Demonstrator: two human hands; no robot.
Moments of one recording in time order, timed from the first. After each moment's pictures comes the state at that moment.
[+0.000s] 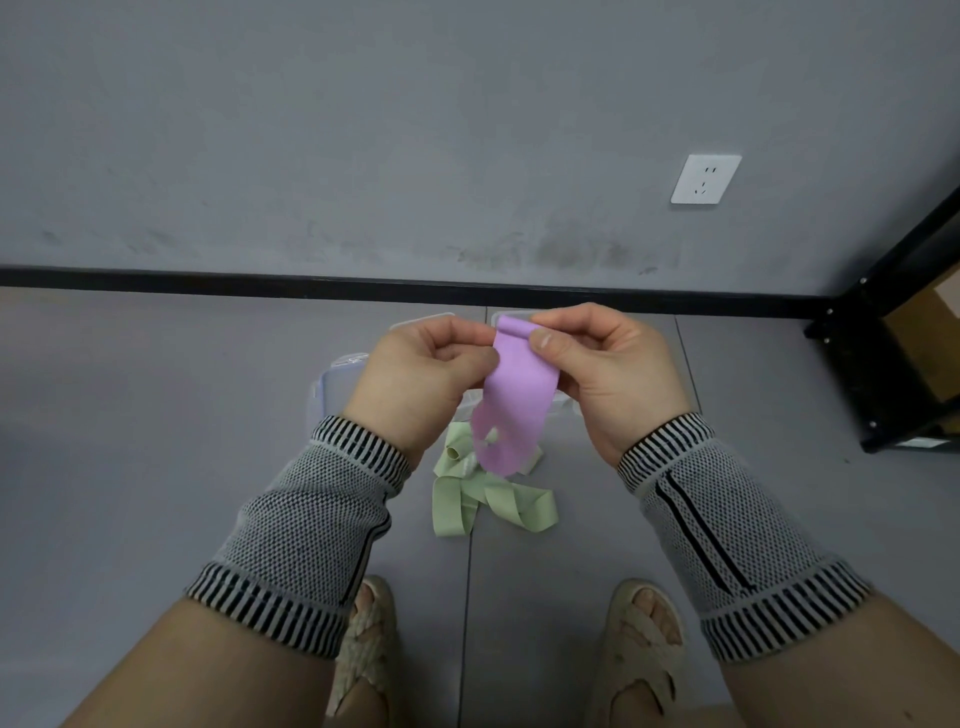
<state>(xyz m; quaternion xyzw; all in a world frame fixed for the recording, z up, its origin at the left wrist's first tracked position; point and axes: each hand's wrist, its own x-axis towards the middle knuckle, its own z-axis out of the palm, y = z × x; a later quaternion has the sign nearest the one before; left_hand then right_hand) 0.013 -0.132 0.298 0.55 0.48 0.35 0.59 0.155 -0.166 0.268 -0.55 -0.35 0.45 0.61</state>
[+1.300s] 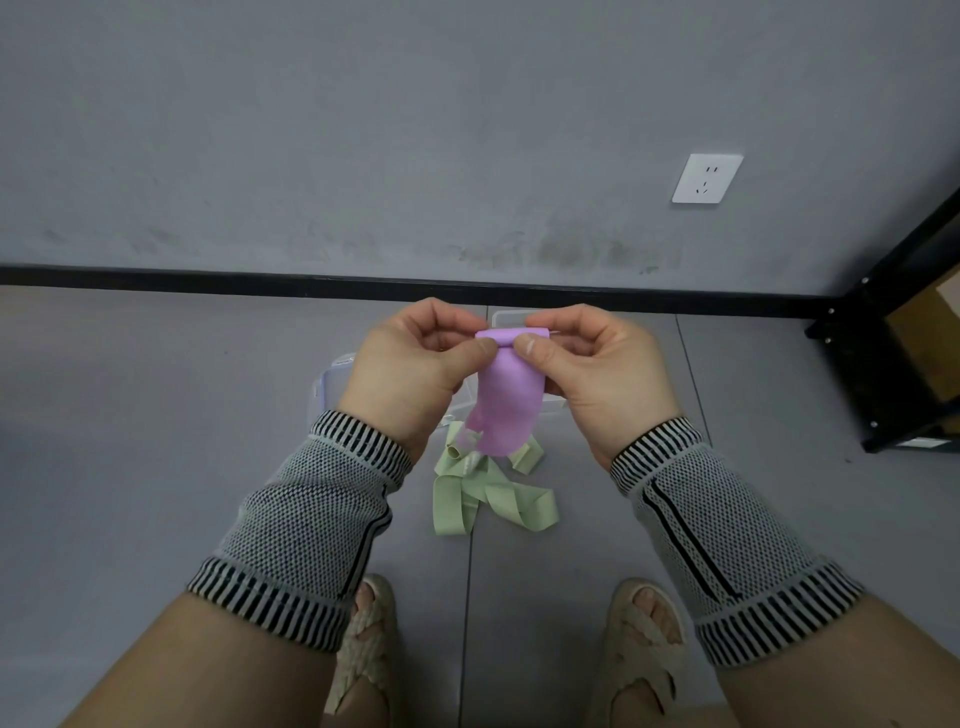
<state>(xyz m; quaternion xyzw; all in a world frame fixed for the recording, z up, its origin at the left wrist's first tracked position) 0.009 -0.124 0.291 0.51 0.46 0.40 0.60 0.151 -0.168 0.268 -0.59 -0.40 0.41 0.57</state>
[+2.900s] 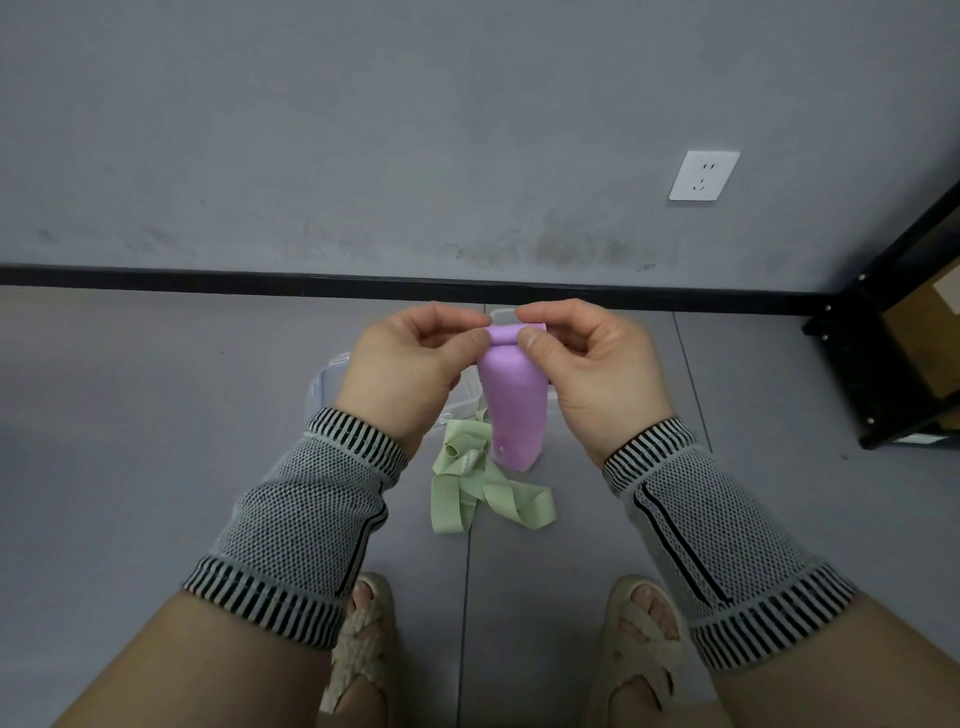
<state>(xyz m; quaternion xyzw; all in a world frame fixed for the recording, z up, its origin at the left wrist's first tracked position) 0.010 -0.126 0.291 0.53 0.49 0.38 0.57 0.147 -0.169 0.273 -0.60 -0.44 0.35 0.57</state>
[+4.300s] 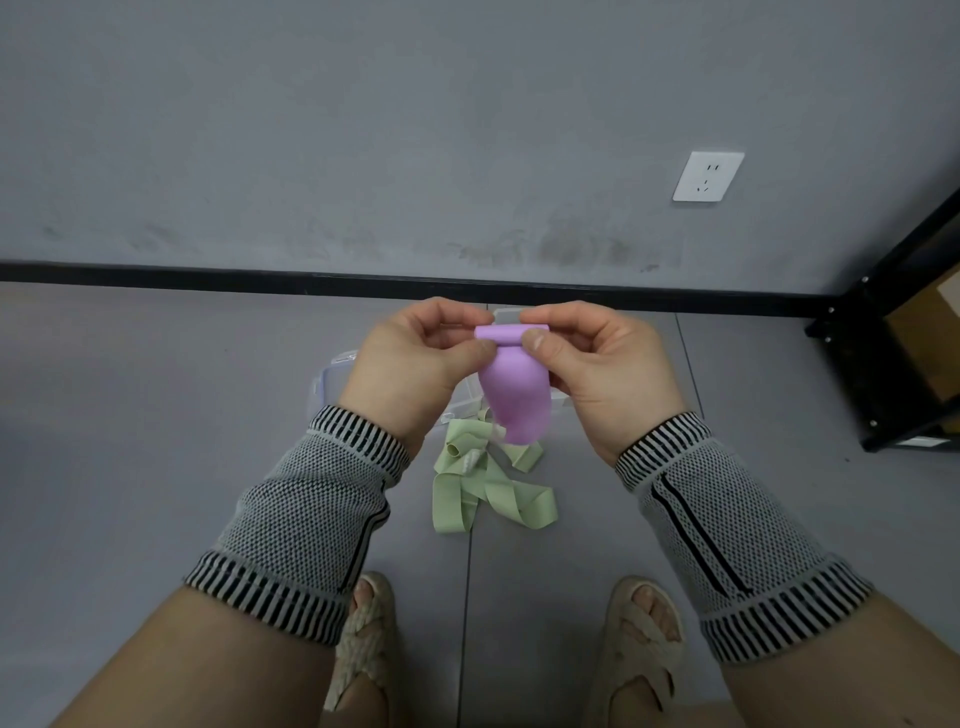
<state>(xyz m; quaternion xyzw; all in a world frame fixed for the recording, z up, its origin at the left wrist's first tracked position) 0.011 -0.128 0.299 0.52 0.47 0.38 0.60 0.151 -0.169 0.274 -0.58 -0.41 0.41 0.57</state>
